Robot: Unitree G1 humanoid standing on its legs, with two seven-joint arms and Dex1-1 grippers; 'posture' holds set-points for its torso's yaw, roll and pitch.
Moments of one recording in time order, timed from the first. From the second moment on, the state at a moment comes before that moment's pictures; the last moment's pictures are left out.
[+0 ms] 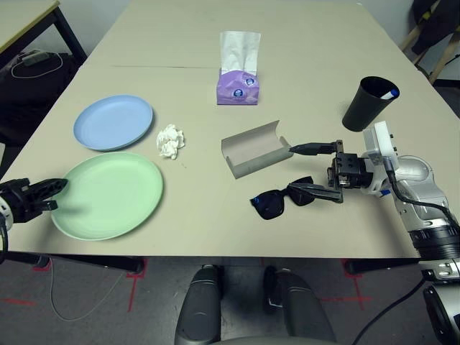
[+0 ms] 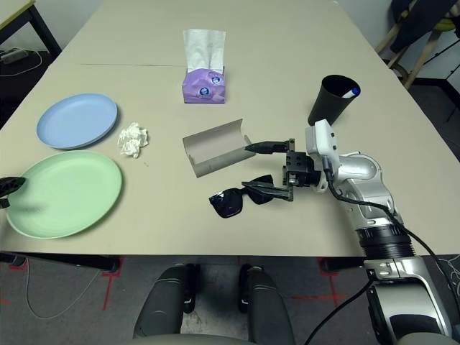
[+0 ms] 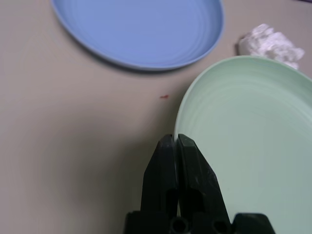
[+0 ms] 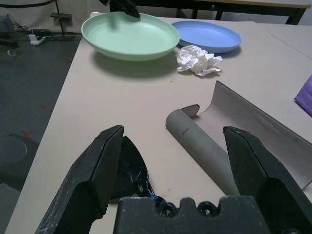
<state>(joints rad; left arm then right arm) -0.15 0.96 0.66 0.02 -0.61 1.09 -0.69 -0.47 -0.55 0.02 0.18 0.42 -0.04 1.36</state>
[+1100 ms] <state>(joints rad) -0.77 0.68 0.51 0.58 -0.35 0.54 -0.13 -0.48 -0.50 -0.01 0.14 0.45 0.07 1.15</state>
